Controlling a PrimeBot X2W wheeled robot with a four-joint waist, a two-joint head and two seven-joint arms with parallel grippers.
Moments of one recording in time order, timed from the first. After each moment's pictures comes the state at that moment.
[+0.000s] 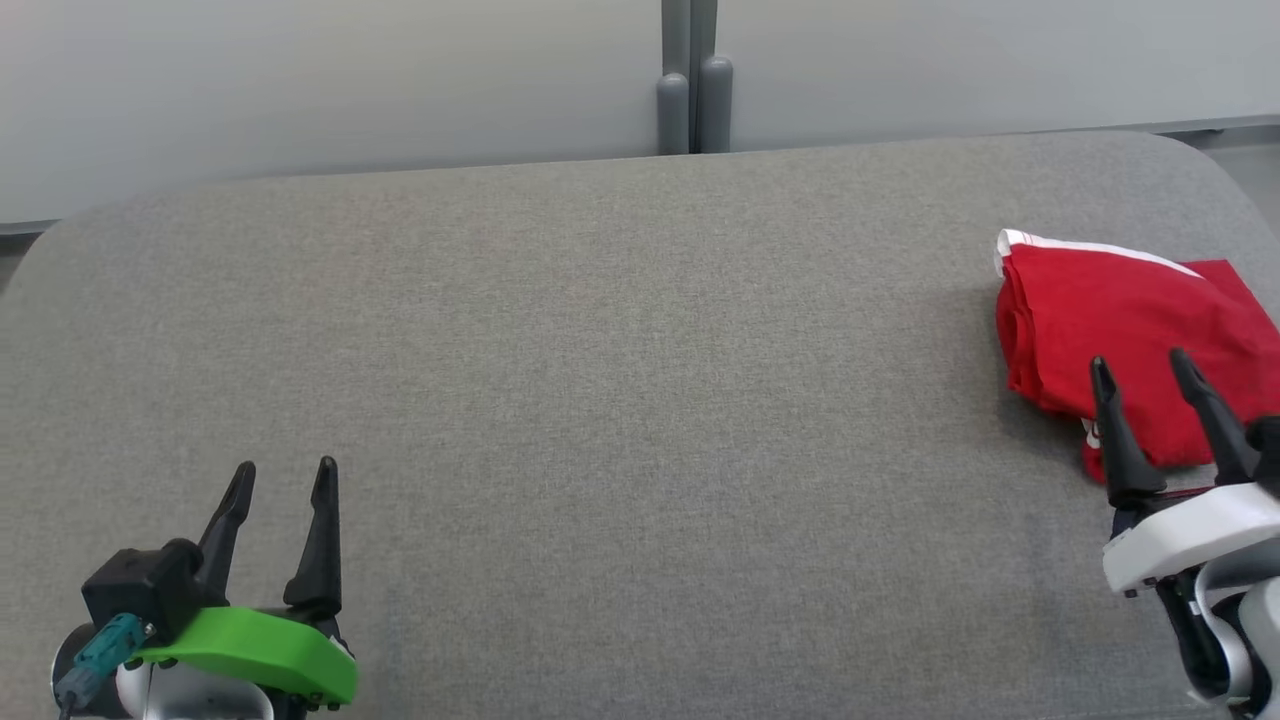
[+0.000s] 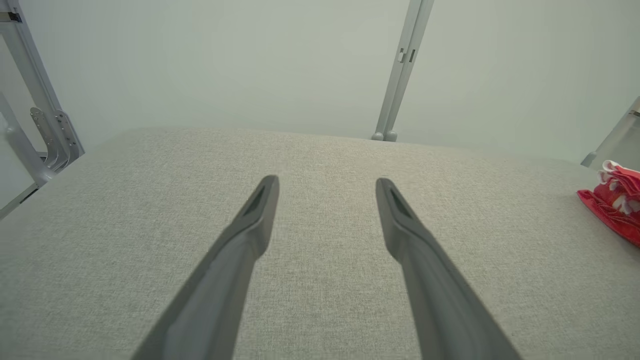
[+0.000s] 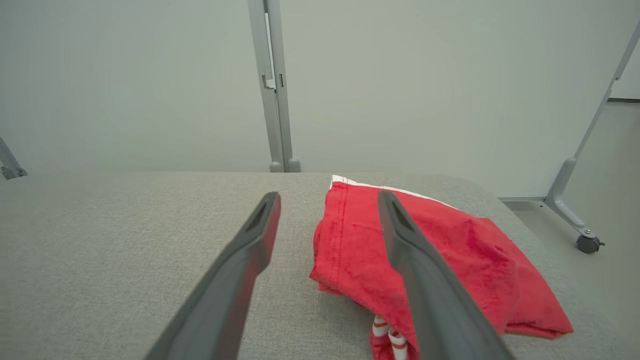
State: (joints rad) left arm 0.03 0.27 -0.24 -0.04 -0.55 0.12 -0.14; right arm -0.02 -0.49 0.28 0.08 0.52 -0.13 -0.24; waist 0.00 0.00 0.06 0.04
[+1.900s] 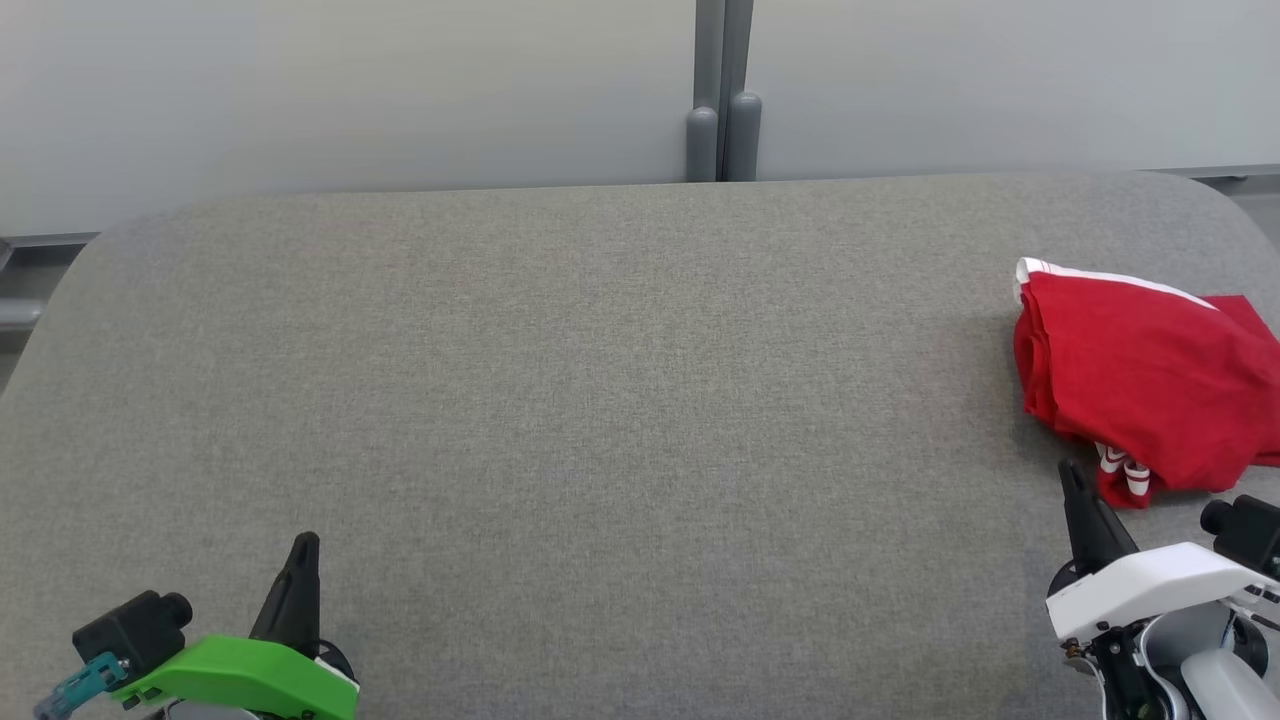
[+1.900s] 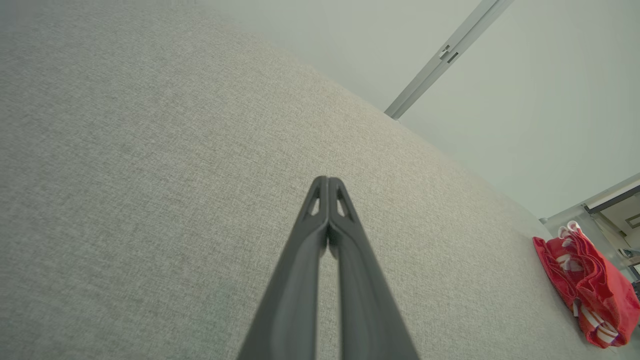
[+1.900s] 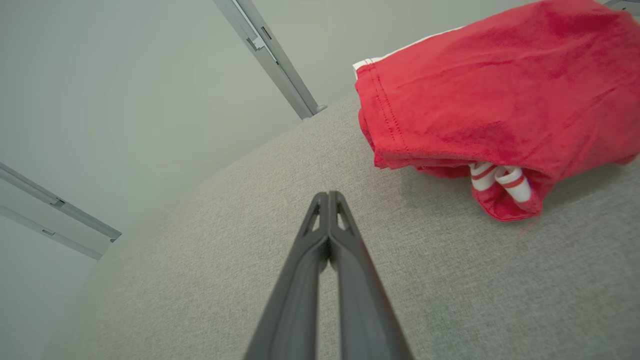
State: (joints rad) left arm 0.07 0.17 -0.19 0.11 -0.87 0.07 -0.10; right arm 0.06 -0.24 0.20 0.18 0.80 -0.06 -0.15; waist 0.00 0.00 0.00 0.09
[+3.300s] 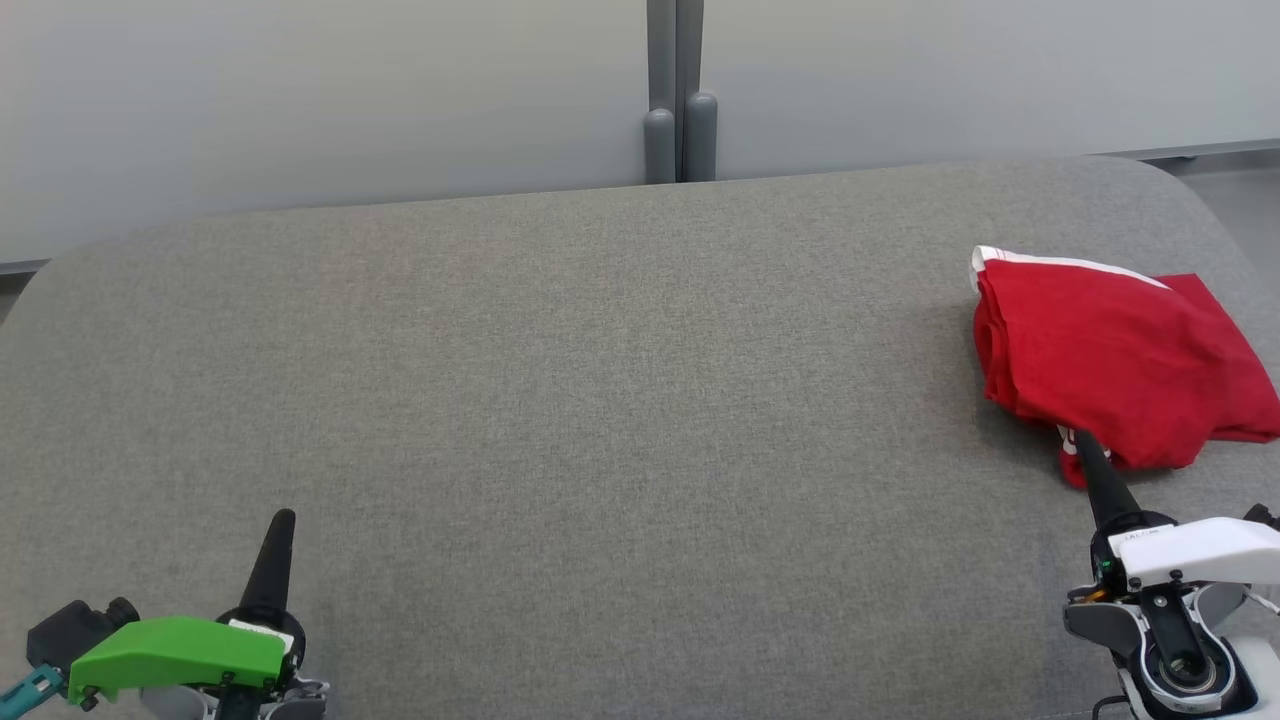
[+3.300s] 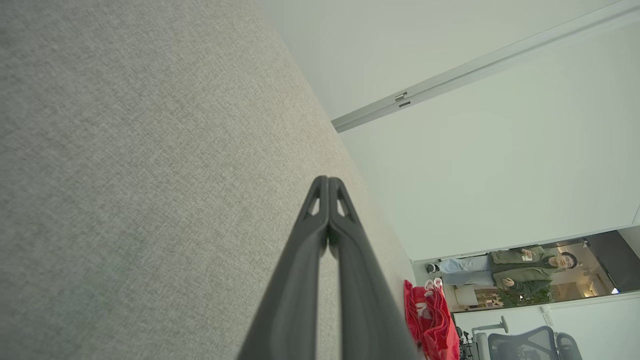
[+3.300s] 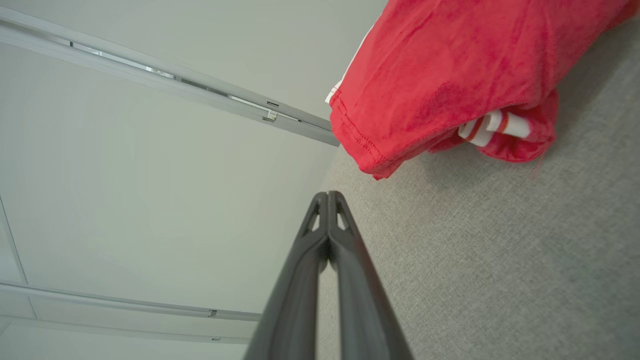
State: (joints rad) left arm 0.01 0.11 -0.06 0.19 -1.32 -0.04 0.01; right arm 0.00 -0.15 0.04 0.23 1.30 0.04 -0.02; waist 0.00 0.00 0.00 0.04
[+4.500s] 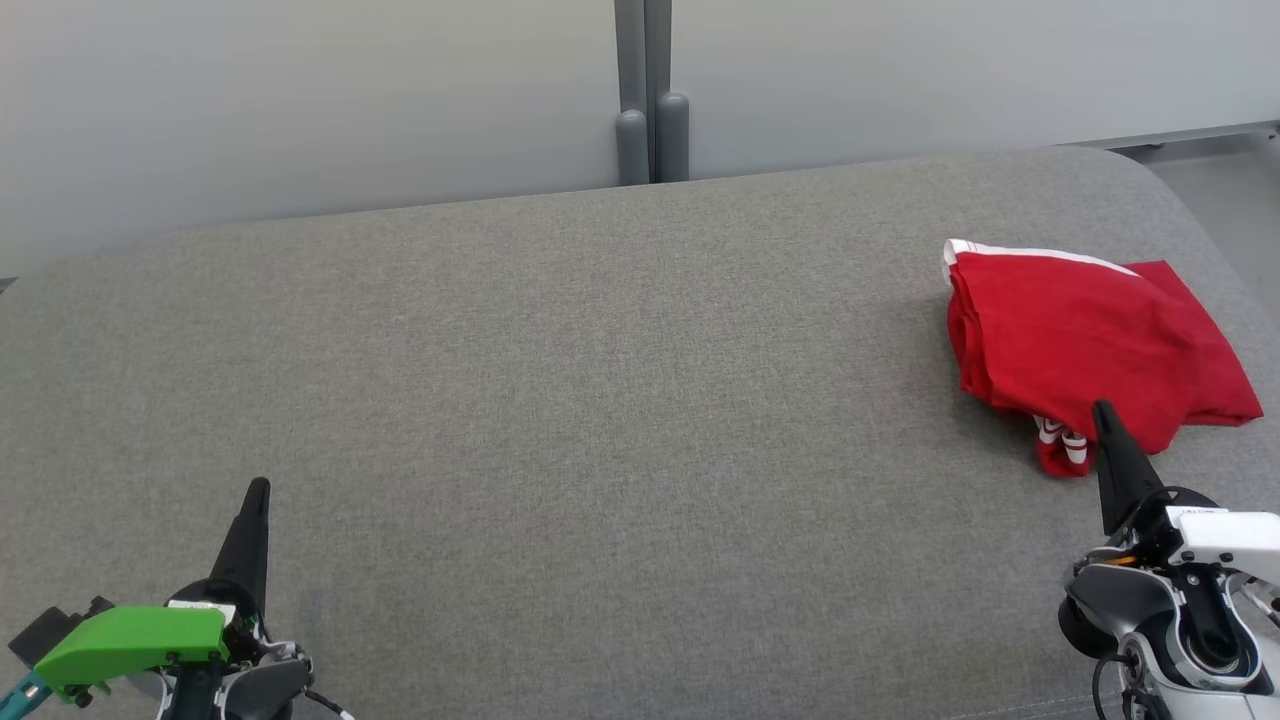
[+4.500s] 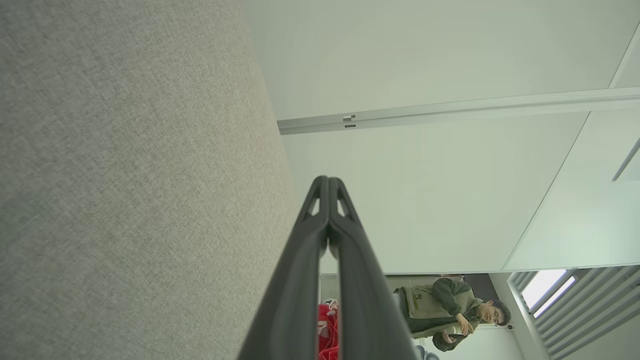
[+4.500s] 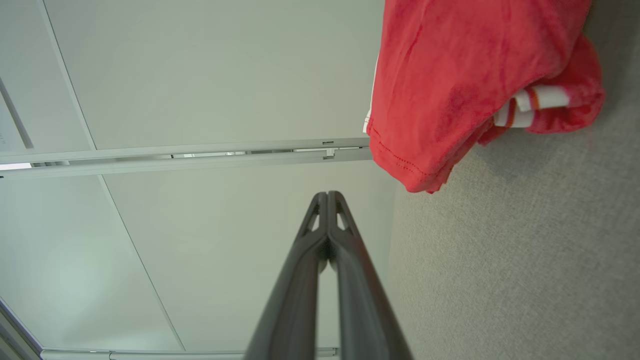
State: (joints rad) left arm -0.05 0.06 0.04 0.26 -1.63 -0.12 0.08; right arm -0.05 -0.07 -0.08 0.27 1.65 0.11 0.06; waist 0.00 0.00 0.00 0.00
